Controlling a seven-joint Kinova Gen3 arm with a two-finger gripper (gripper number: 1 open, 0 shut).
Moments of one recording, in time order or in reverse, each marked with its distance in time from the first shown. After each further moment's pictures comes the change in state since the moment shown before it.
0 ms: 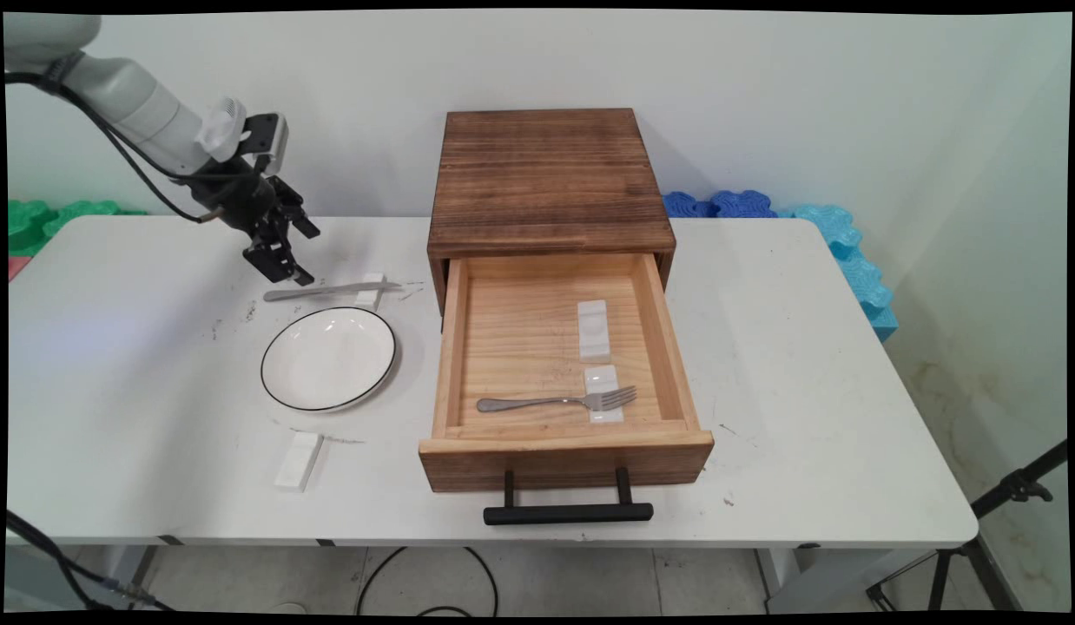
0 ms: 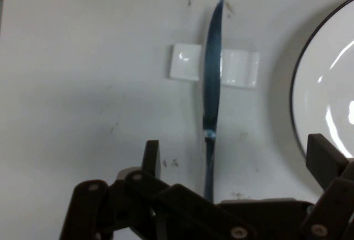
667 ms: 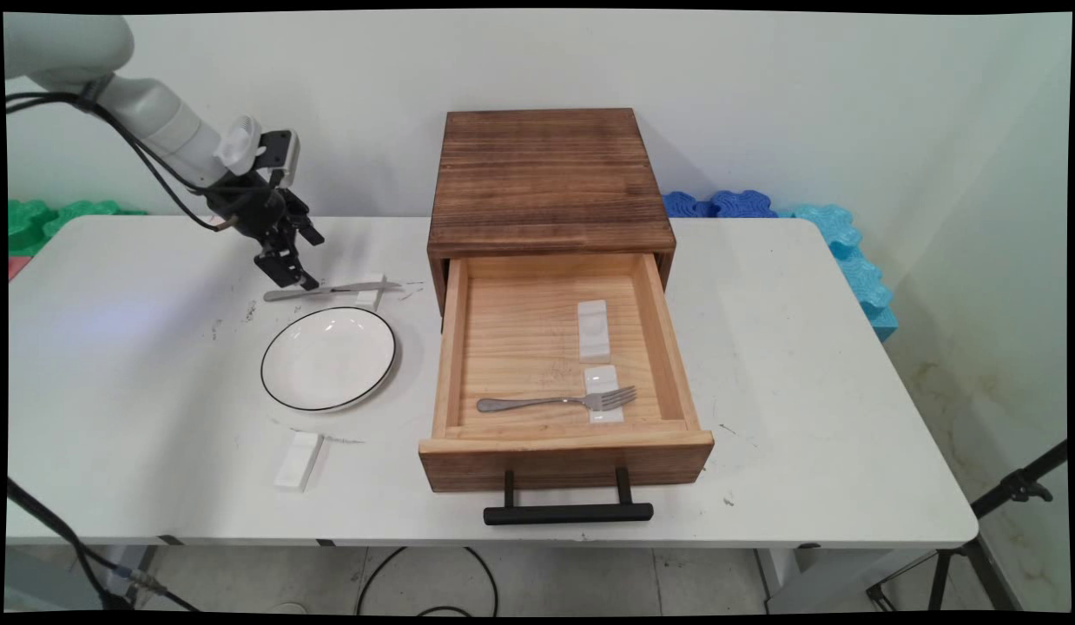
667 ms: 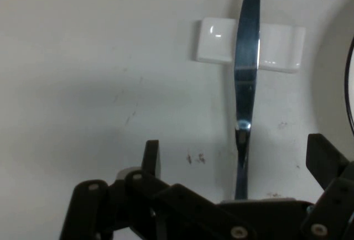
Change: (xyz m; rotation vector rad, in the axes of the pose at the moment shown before) arm -0.013 -0.024 0.034 -0.007 -0.024 0.001
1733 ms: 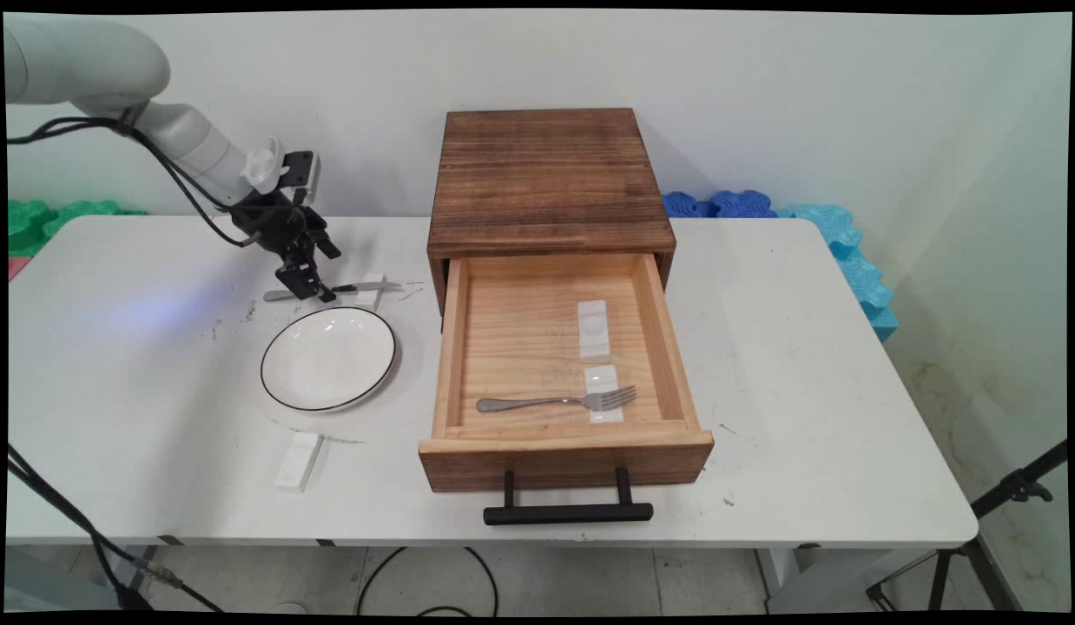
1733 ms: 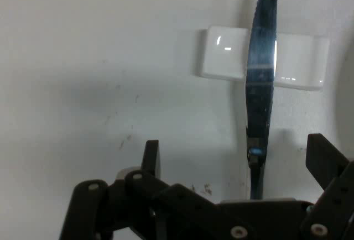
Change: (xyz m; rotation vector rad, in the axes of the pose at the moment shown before) arm 0.002 -0.006 0.038 -0.016 0.003 0.003
